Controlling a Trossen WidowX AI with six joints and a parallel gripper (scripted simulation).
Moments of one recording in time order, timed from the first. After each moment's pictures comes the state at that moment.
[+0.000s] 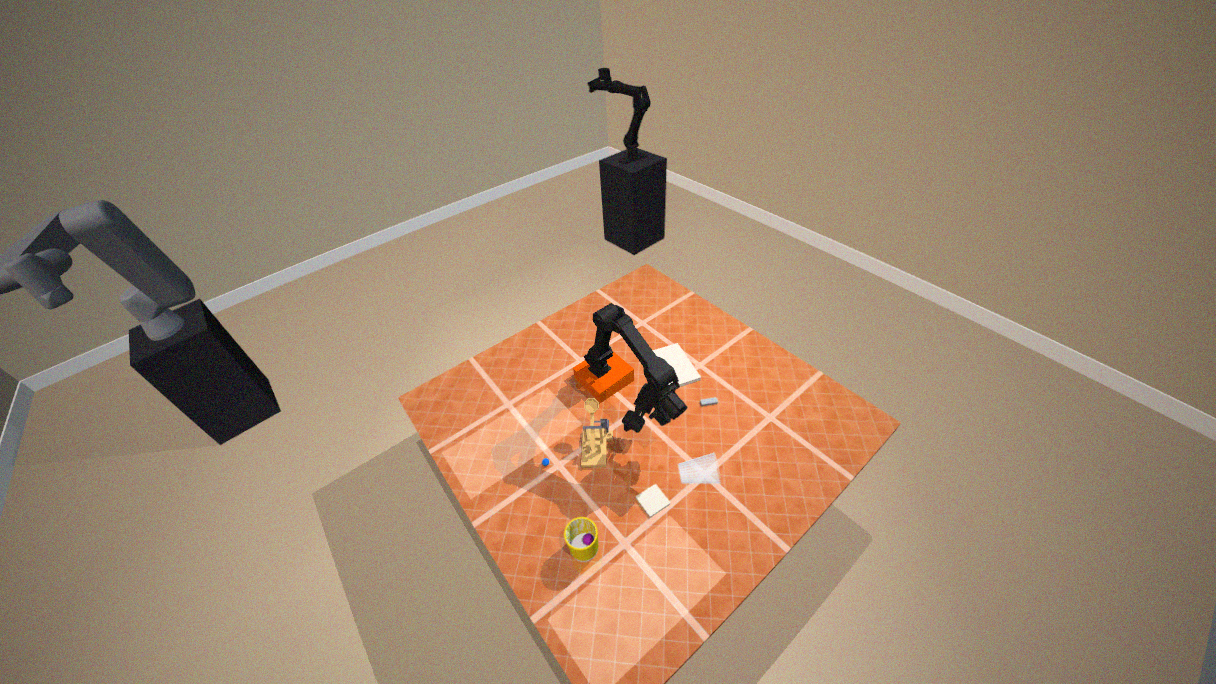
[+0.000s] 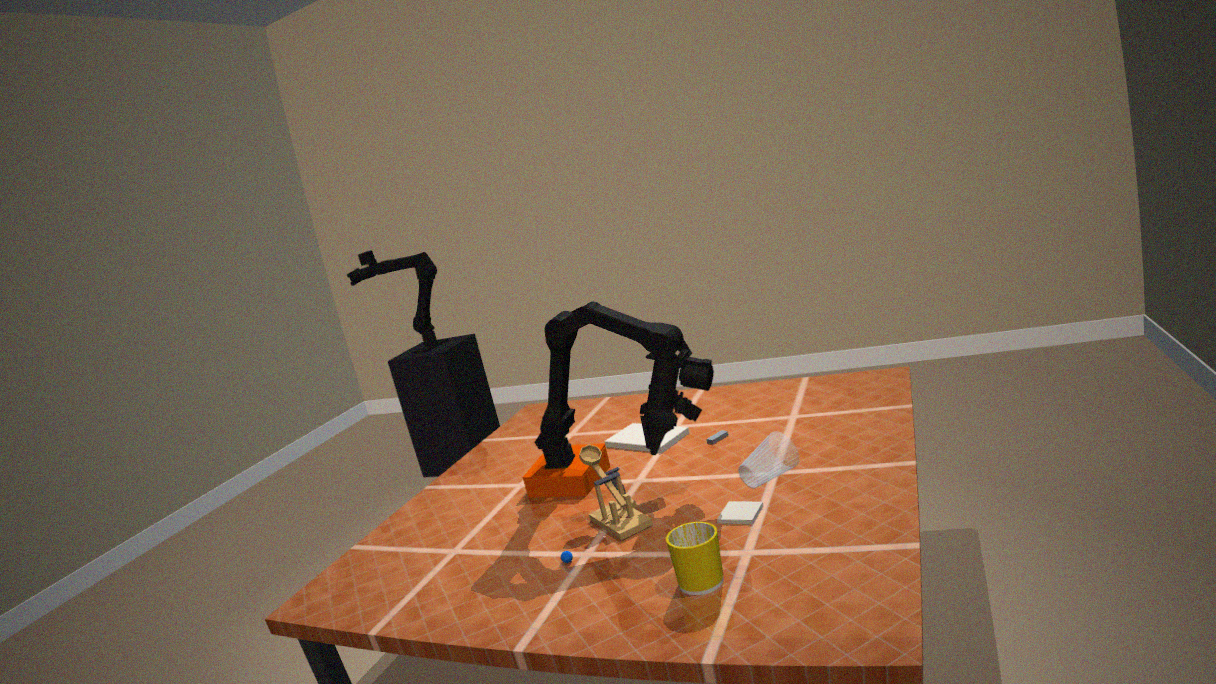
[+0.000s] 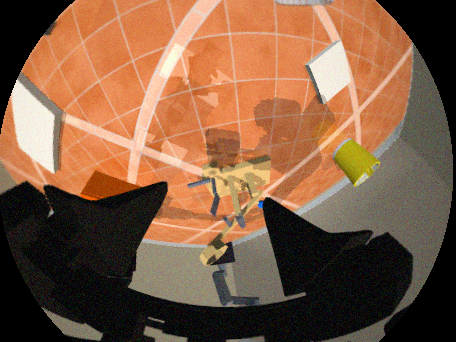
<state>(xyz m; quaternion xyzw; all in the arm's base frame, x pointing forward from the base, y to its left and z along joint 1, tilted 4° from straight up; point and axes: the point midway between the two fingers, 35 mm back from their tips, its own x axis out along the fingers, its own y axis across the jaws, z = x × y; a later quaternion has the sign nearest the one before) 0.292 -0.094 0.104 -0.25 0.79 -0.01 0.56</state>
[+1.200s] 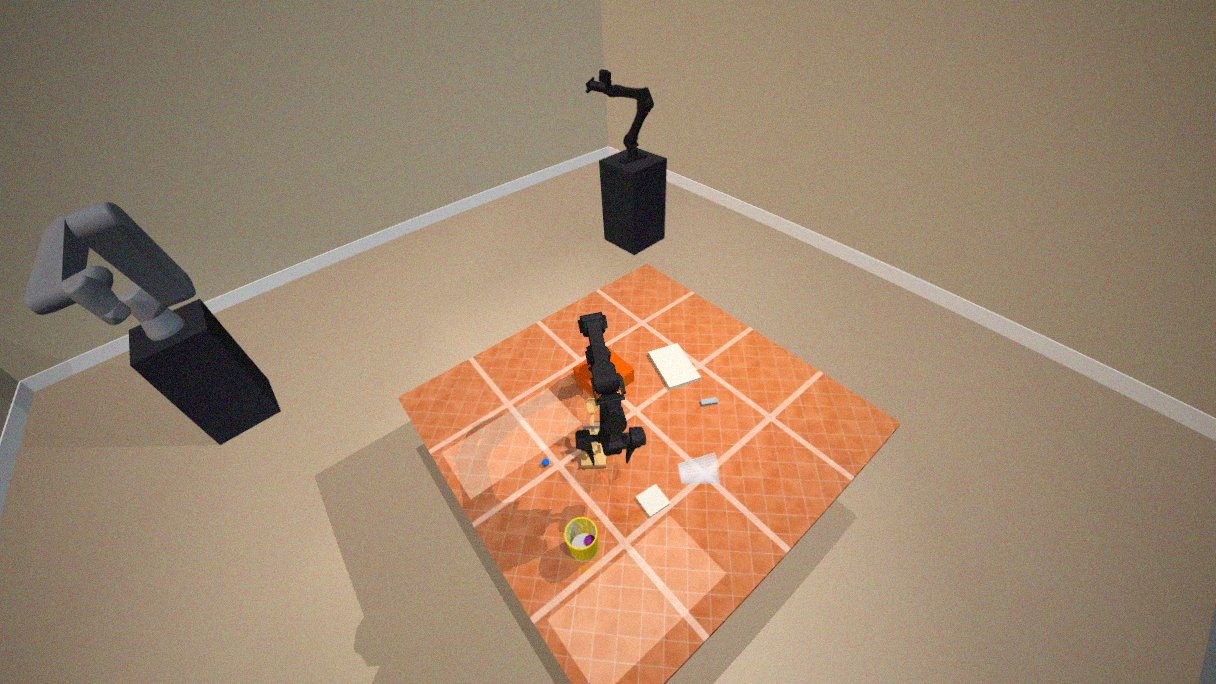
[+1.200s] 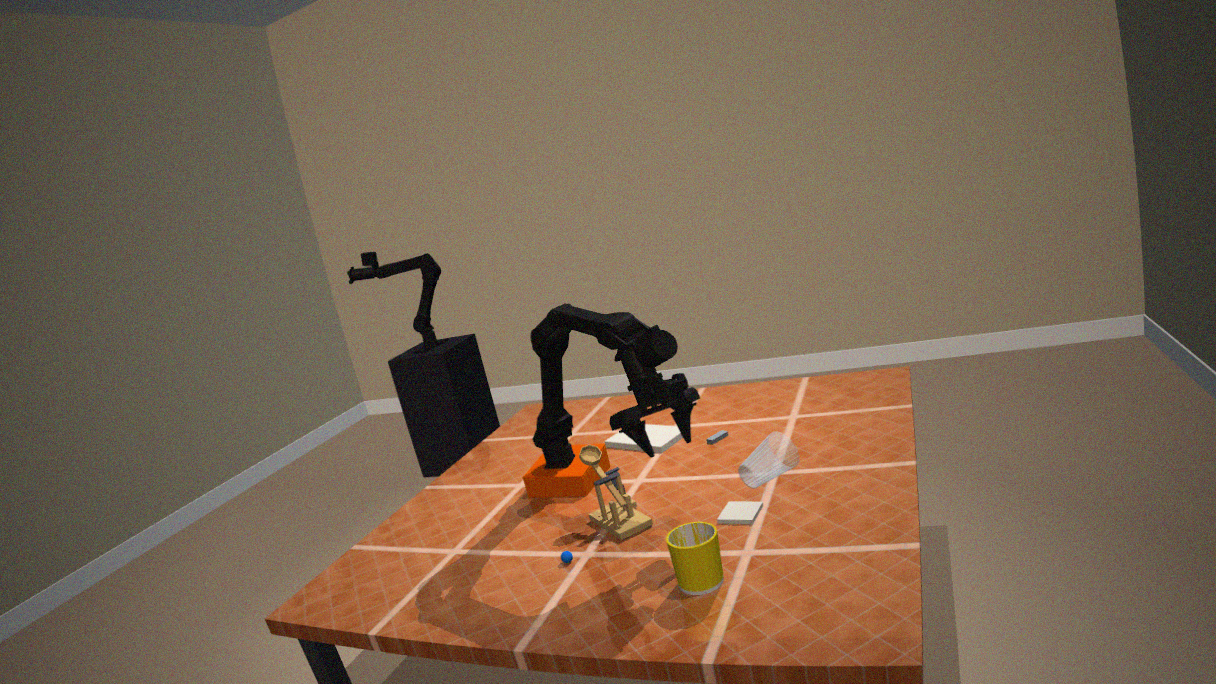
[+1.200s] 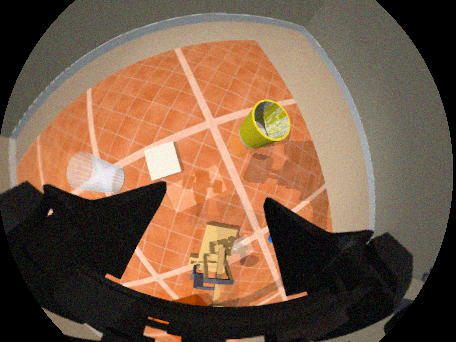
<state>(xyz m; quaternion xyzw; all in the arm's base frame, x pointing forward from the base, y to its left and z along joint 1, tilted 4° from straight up) 0.373 -0.265 0.202 0.10 0.50 -0.31 0.80</state>
